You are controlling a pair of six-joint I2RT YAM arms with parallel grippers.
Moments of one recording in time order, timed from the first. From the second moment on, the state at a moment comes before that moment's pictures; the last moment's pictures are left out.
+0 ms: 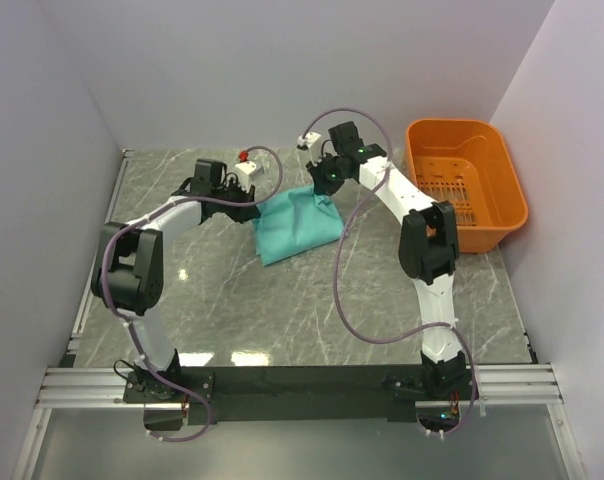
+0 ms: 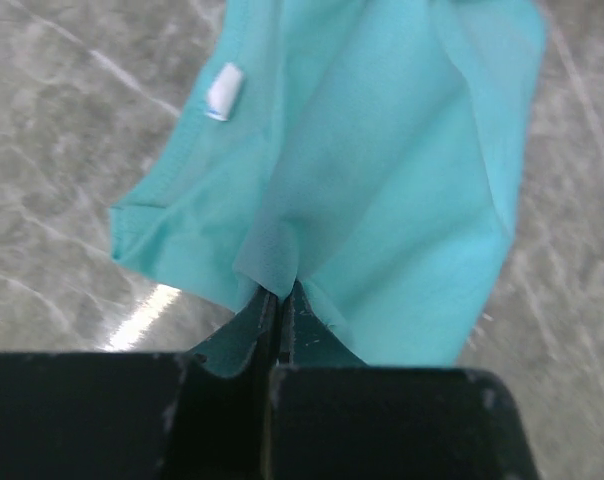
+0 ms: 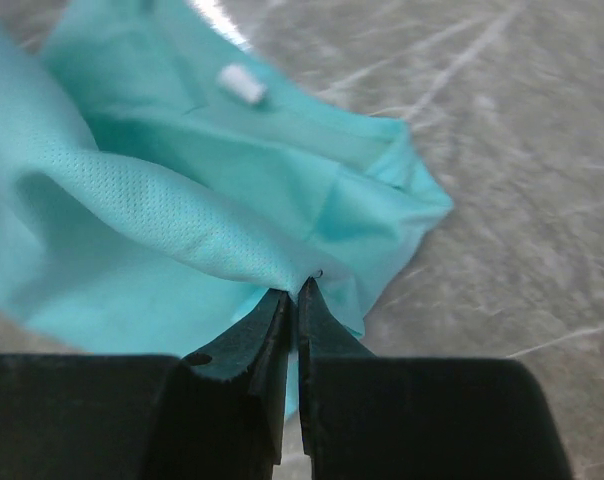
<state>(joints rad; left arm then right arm) -0.22 1.82 1.23 -0.17 0.59 0.25 0.40 2.21 2.01 -0.70 -0.39 -0.44</state>
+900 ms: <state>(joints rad) -0.20 2.07 1.48 -0.10 0.32 0.07 0.43 2.41 2.15 -0.49 0.10 -0.20</state>
